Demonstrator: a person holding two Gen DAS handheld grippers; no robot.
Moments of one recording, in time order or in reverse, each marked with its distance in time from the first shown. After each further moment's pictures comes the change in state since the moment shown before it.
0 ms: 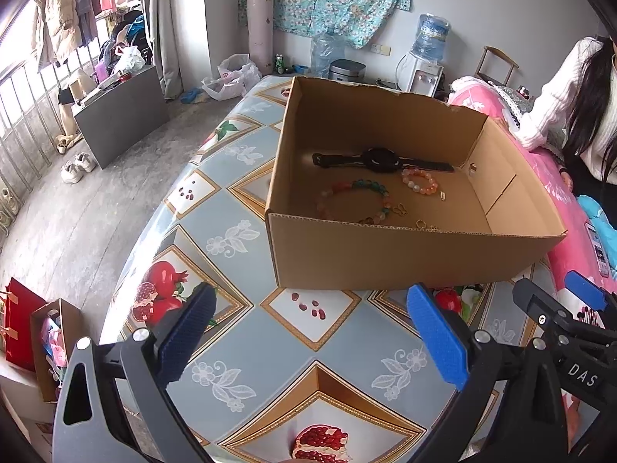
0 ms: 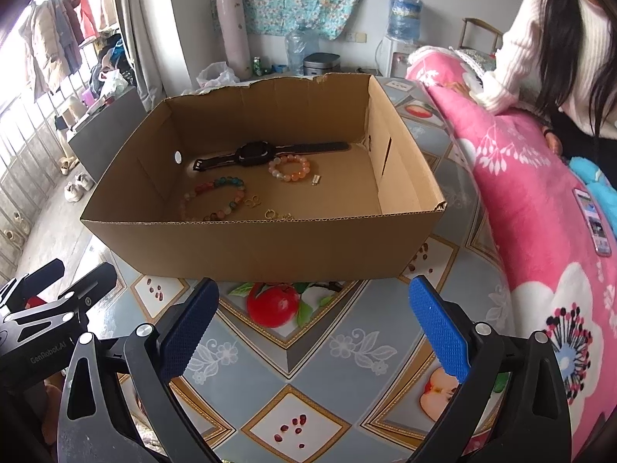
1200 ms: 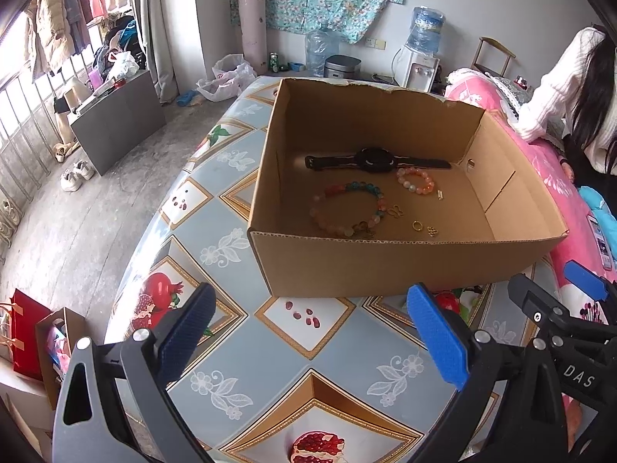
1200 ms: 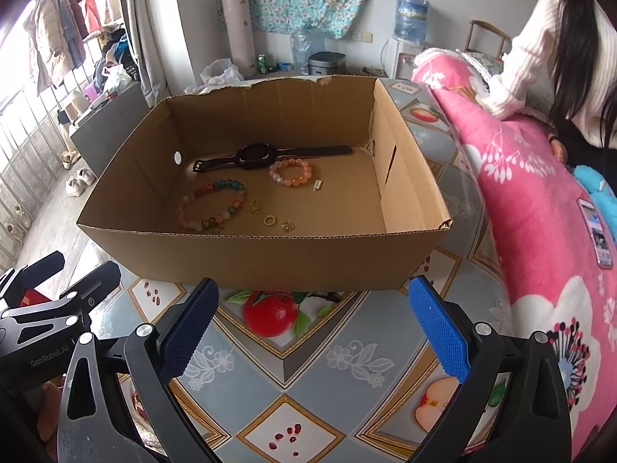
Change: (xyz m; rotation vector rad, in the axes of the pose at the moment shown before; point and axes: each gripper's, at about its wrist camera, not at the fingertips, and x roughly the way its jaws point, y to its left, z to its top) left arm 0.004 -0.012 0.011 0.038 0.017 0.006; right arm 0.006 -0.002 0.010 -0.030 0.002 0.006
